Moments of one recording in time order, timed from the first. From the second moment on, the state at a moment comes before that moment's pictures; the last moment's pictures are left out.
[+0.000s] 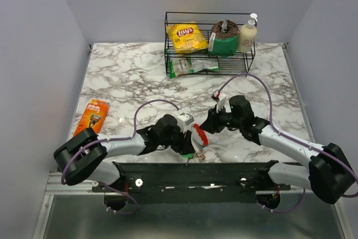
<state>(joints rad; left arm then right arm) -0.93 1.37 0.46 0.26 0.37 -0.49 0.61 1.16 0.55 0.06 -0.44 0.25</state>
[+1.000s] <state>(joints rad) -0.97 1.32 0.56 0.12 0.29 -0.42 0.58 1.17 0.53 0.06 -0.46 0.29</state>
